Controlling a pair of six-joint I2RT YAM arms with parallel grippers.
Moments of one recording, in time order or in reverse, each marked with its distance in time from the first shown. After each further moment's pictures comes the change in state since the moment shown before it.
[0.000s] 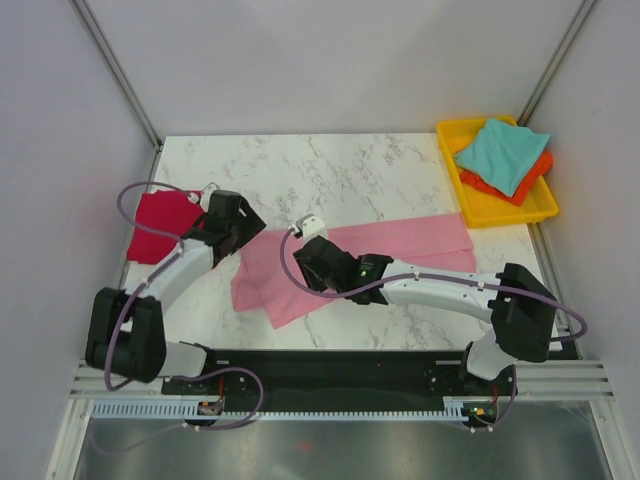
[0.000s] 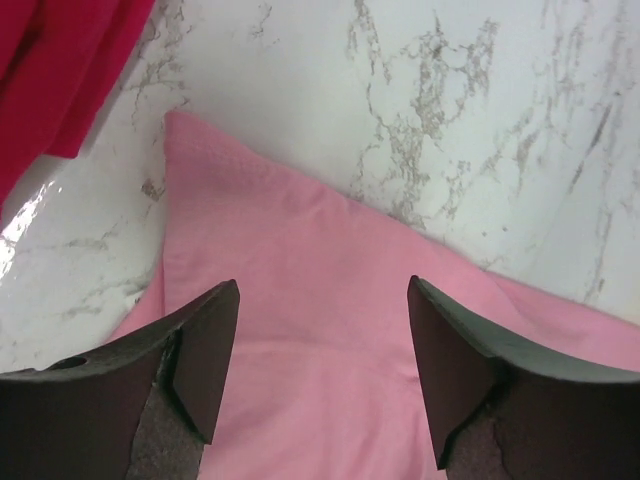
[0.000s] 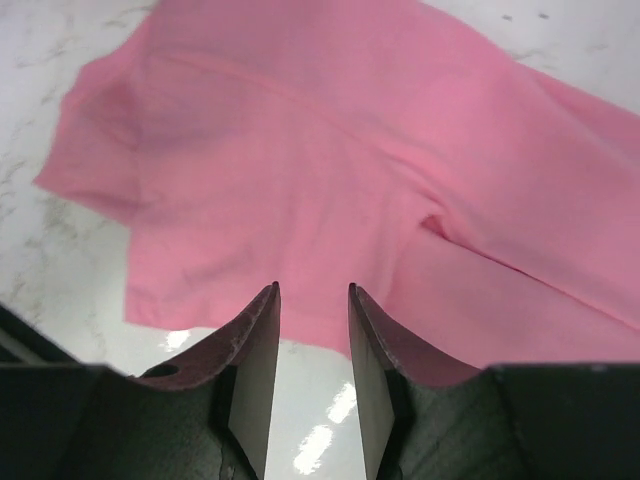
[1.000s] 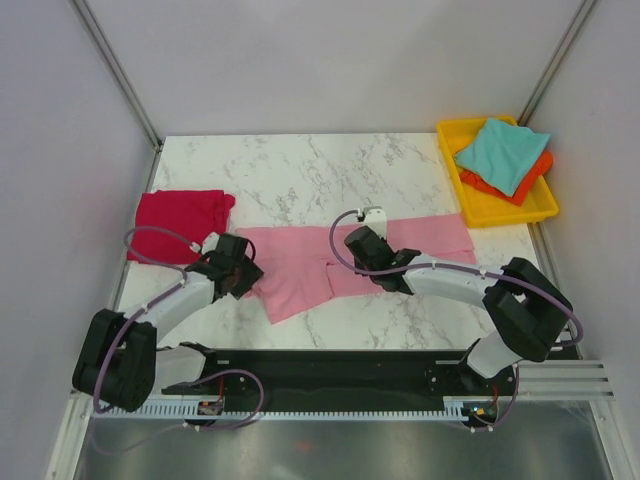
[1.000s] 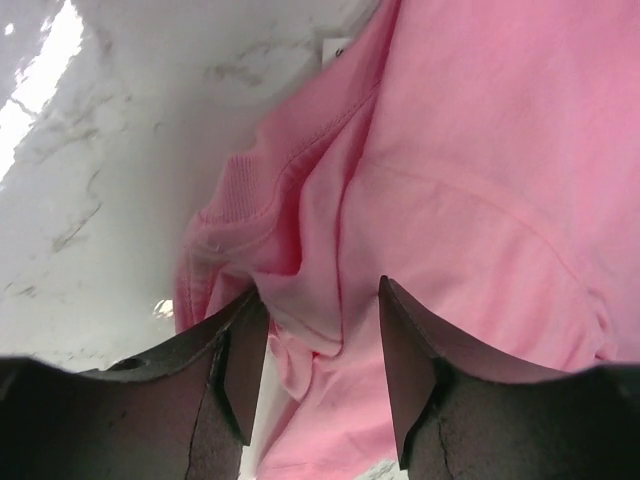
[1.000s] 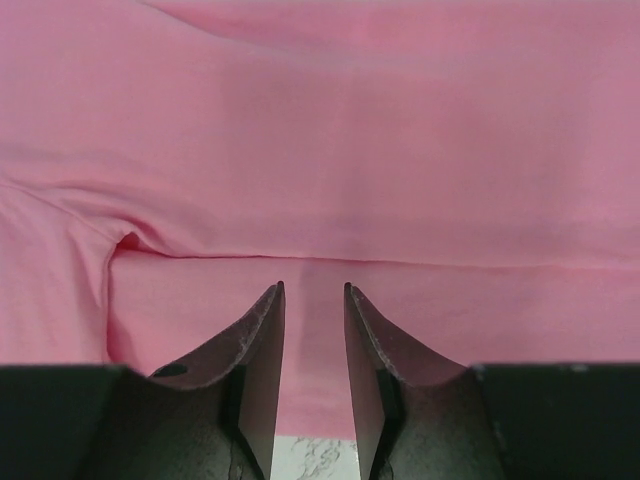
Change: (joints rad) left arm -0.088 -0.251 -0.360 -0.114 -0.003 -0.217; right arm -0.294 -0.060 -0.320 0.177 0.126 0.131
